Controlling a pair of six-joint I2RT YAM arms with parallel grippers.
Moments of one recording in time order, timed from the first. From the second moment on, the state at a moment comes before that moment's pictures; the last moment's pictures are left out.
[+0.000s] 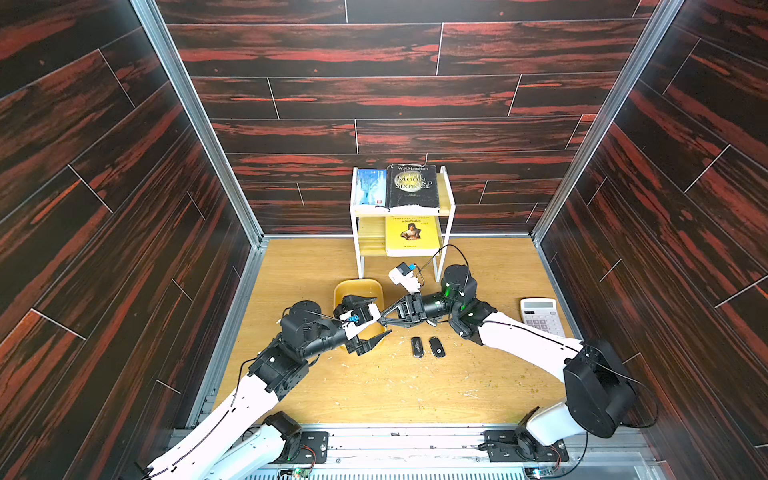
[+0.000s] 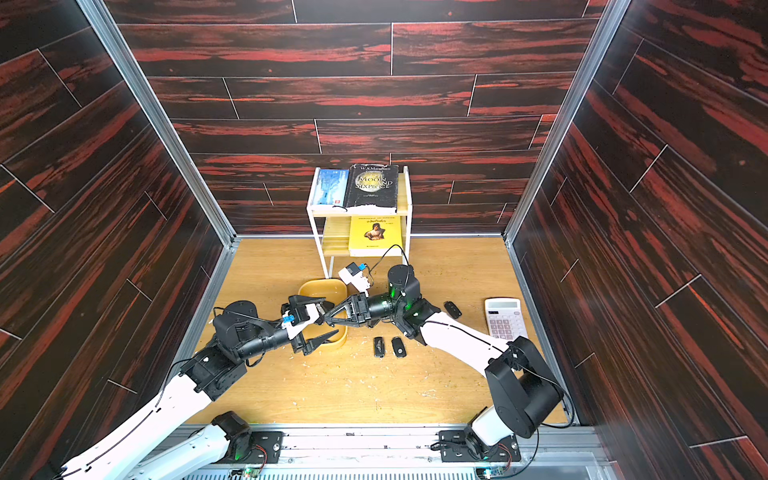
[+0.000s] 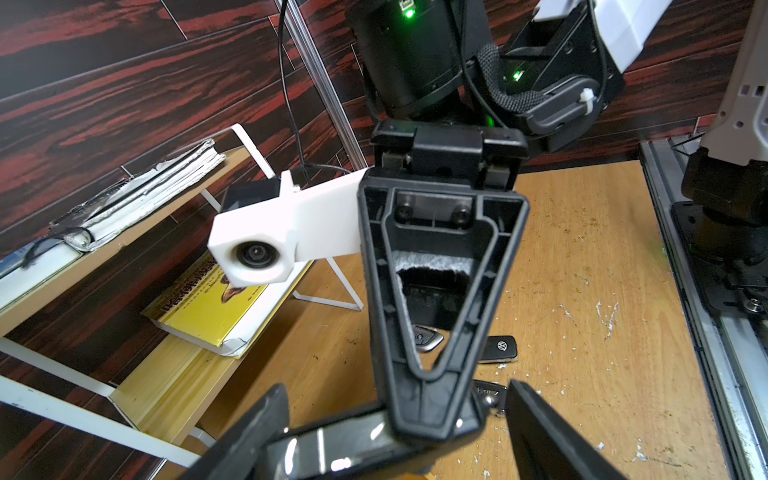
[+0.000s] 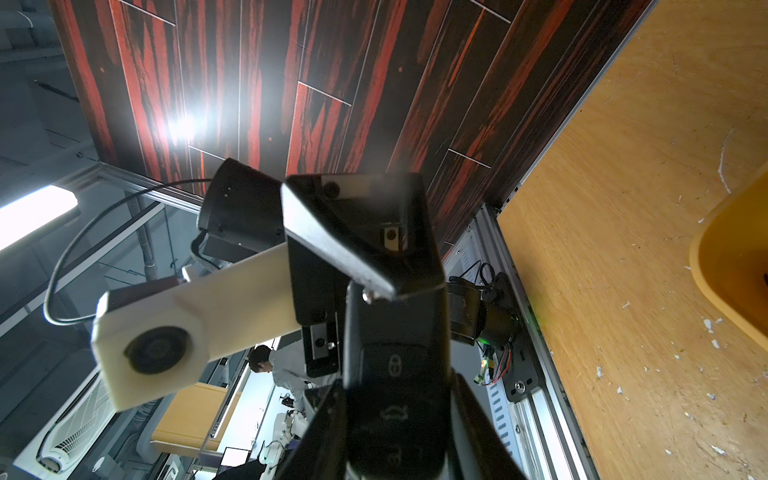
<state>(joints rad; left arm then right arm) -0.58 0.84 0.71 -0.07 0.48 0.48 0.72 1.54 0.99 0.52 -1.14 1.13</state>
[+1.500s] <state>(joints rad) -0.57 0.84 0.71 -0.09 0.49 0.45 0.72 1.55 0.98 0.55 -1.16 1.17</state>
